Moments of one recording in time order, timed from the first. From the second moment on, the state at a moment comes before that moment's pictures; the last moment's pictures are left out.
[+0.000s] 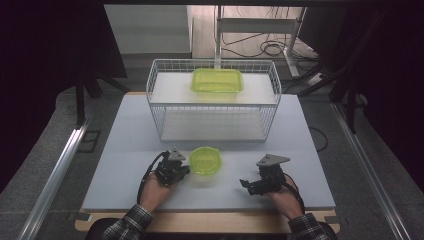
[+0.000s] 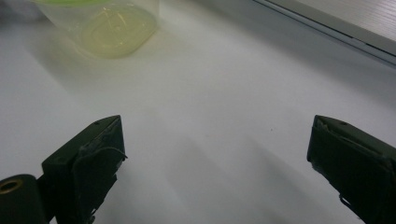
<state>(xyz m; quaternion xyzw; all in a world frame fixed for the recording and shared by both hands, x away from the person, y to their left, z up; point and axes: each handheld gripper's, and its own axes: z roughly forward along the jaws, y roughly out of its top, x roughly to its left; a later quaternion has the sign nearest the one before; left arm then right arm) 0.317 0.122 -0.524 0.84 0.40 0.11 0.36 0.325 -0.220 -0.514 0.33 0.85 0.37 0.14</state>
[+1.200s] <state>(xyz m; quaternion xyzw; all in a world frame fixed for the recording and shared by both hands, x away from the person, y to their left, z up) 0.258 0.169 -0.522 0.82 0.39 0.20 0.37 0.324 -0.221 -0.512 0.34 0.85 0.39 0.14</state>
